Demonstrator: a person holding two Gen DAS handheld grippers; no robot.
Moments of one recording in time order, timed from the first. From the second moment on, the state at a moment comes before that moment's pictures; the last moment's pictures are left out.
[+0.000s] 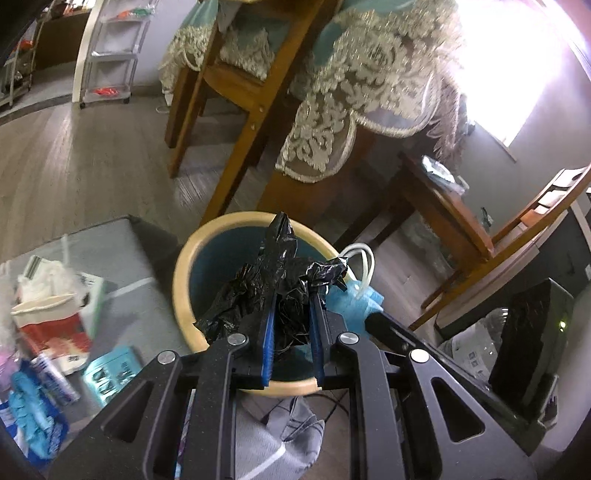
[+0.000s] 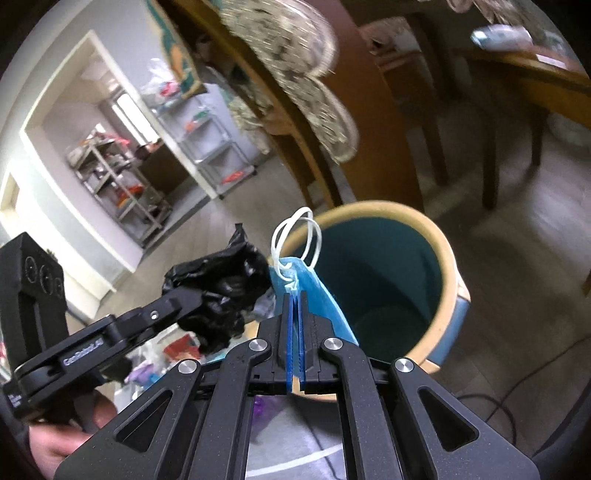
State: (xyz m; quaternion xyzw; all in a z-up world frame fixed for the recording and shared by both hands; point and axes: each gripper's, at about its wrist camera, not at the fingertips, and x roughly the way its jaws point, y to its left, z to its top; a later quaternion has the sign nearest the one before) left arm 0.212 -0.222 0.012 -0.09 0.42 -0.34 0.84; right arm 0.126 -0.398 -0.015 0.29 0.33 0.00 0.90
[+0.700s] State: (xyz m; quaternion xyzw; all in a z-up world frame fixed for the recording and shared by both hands) left arm 0.222 -0.204 -0.004 -0.10 0.43 -0.31 0.84; right arm 0.136 -0.409 -0.038 0.32 0.35 -0.02 0.88
